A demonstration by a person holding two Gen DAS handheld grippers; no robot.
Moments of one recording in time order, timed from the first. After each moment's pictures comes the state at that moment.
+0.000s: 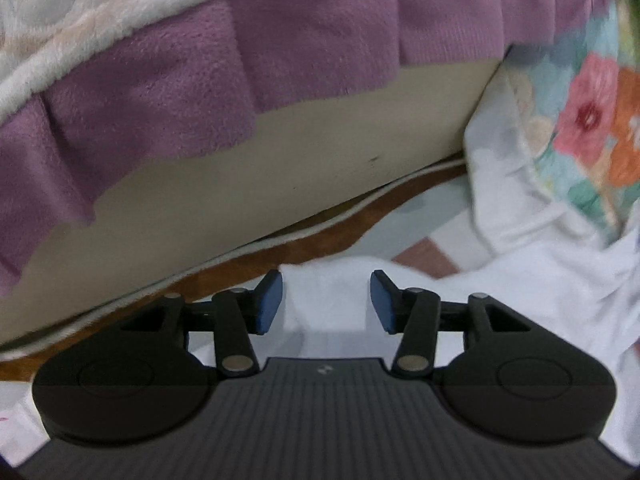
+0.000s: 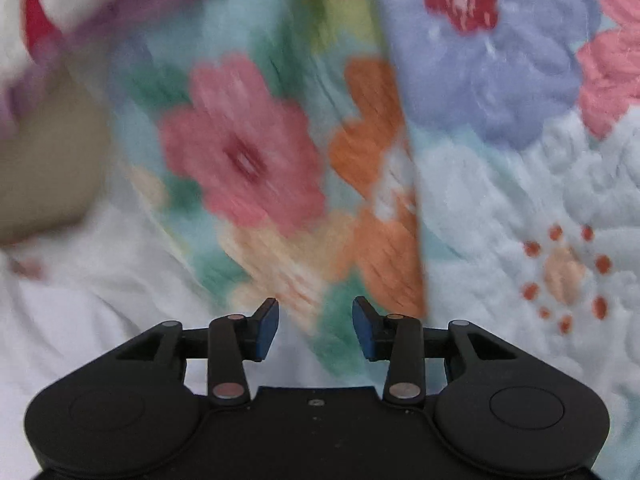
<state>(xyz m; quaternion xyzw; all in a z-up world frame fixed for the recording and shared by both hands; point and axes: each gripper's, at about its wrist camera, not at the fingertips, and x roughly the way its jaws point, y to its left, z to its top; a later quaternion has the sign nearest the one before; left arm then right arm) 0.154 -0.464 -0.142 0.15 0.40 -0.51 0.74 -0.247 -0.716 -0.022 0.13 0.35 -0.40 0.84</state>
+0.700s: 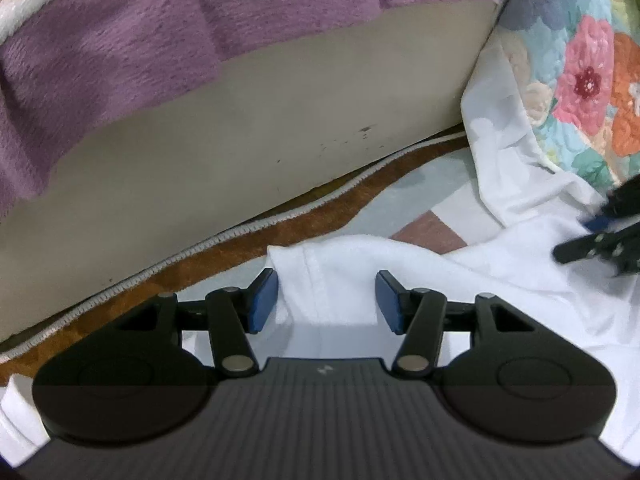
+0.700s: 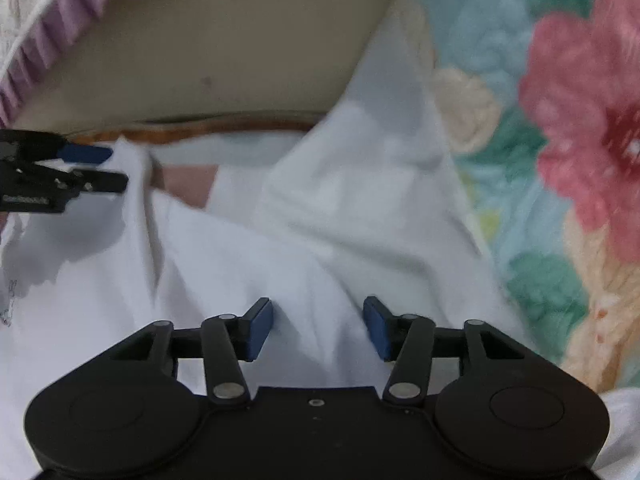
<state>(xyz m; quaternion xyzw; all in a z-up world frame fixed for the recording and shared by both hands) 0.139 -0.475 -0.165 0.20 0.37 -0.52 0.74 -0.097 -0.674 -0.091 0.11 0.49 -0.16 0.85</state>
